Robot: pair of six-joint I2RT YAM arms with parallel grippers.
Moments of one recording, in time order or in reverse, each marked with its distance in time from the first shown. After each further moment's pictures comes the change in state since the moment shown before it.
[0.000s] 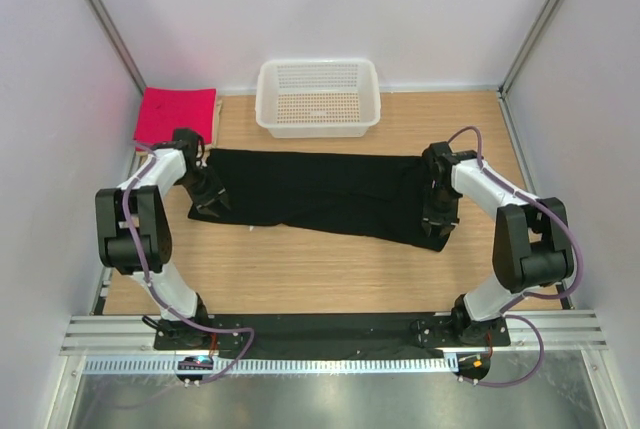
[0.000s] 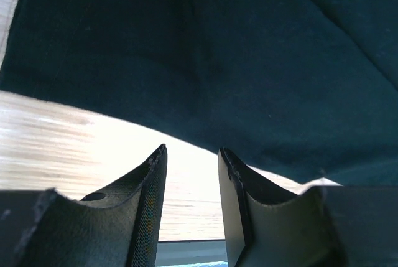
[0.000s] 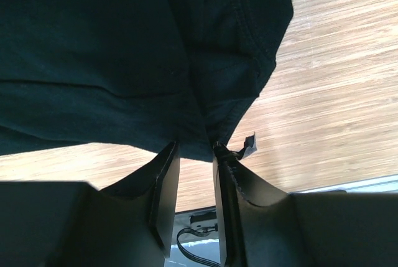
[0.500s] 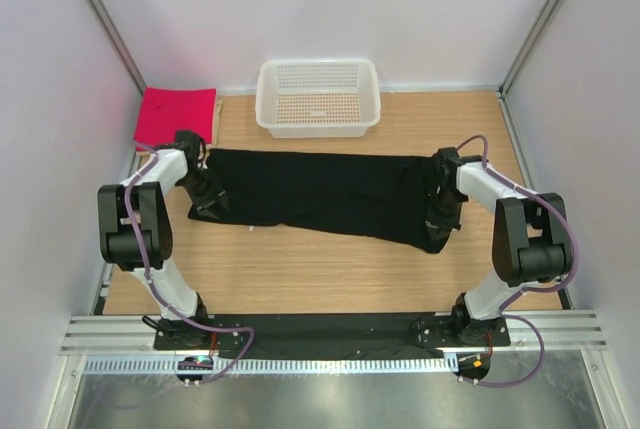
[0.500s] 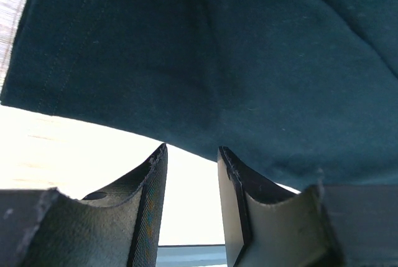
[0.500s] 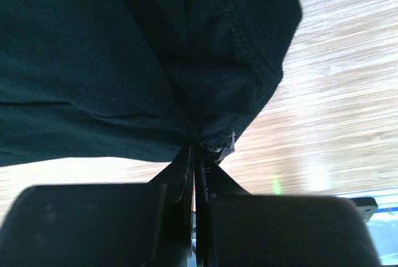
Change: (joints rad) left arm 0.000 0.035 -0.005 0.017 -0.018 0.004; right arm -0.066 0.039 -0.050 0.043 -0.084 0.007
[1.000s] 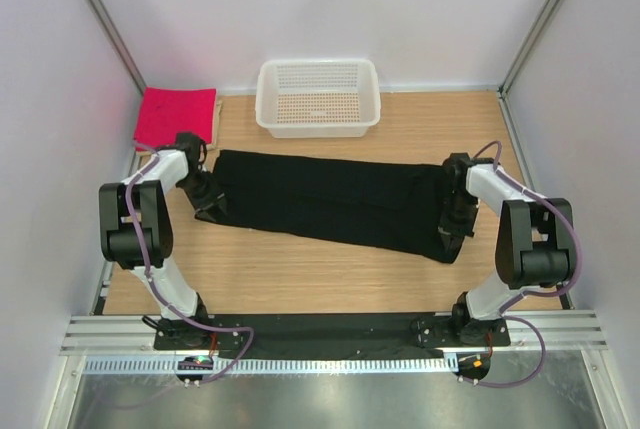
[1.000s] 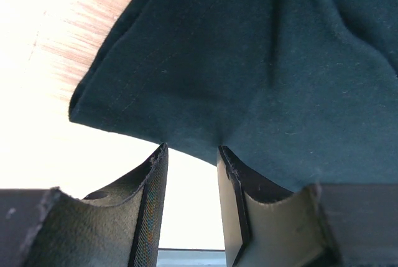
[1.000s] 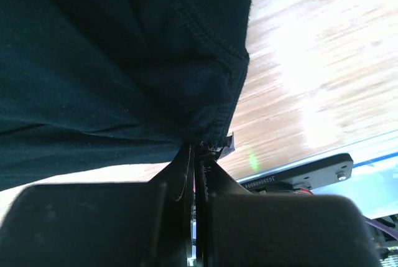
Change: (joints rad) left arm 0.001 0.015 -0.011 0.002 -0.053 0.008; right arm -0.084 -0.024 -0.027 -0.107 0.089 0.055
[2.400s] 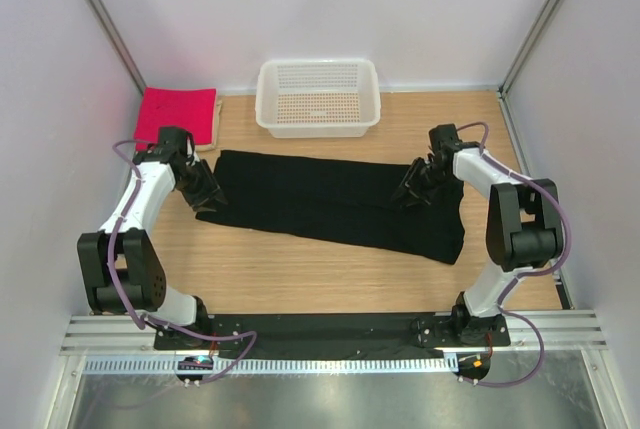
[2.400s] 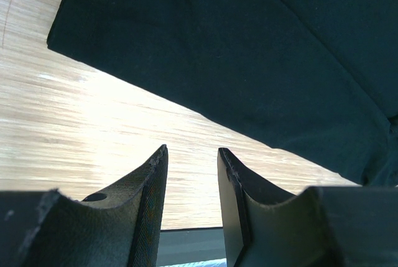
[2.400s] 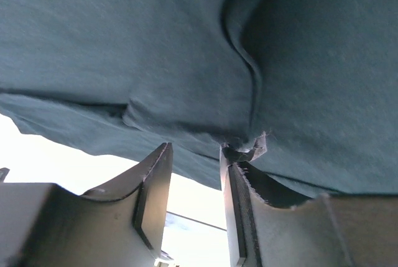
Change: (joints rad) left arm 0.000 -0.305 -0.040 -0.047 0.114 0.014; right arm 0.080 0.139 0.179 0.374 -0.478 0.227
